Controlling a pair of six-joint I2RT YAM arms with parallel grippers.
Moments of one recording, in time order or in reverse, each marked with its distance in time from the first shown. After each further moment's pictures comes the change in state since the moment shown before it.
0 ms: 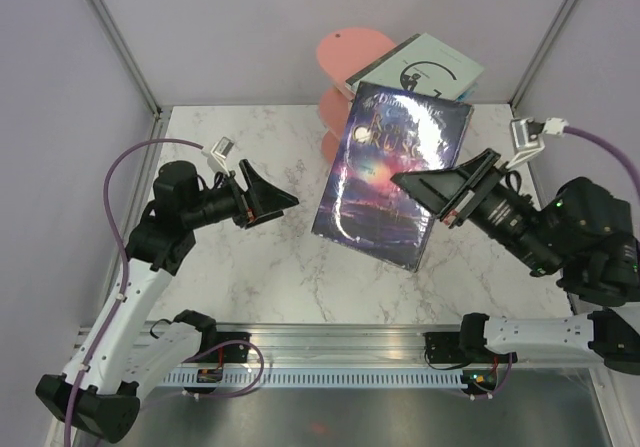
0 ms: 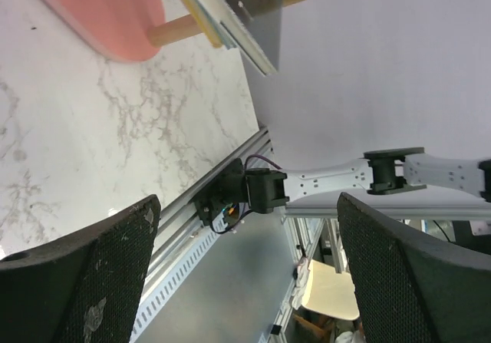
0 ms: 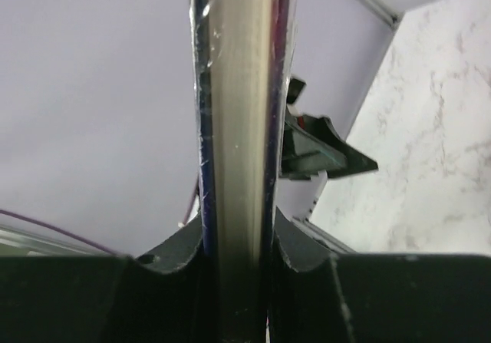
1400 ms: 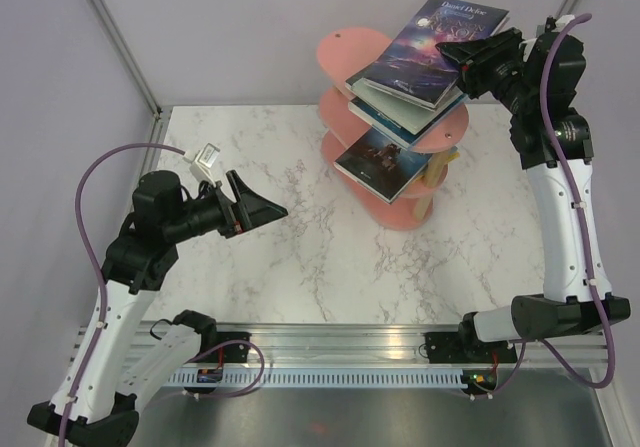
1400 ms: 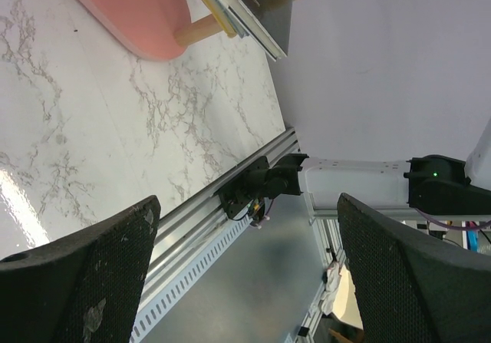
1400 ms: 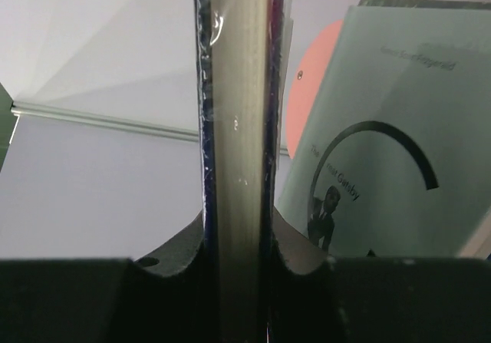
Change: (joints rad) left arm 0.013 -0.089 0.109 -0.262 -0.087 0.130; right arm -1.174 0.515 0.314 0.091 -0.743 0.235
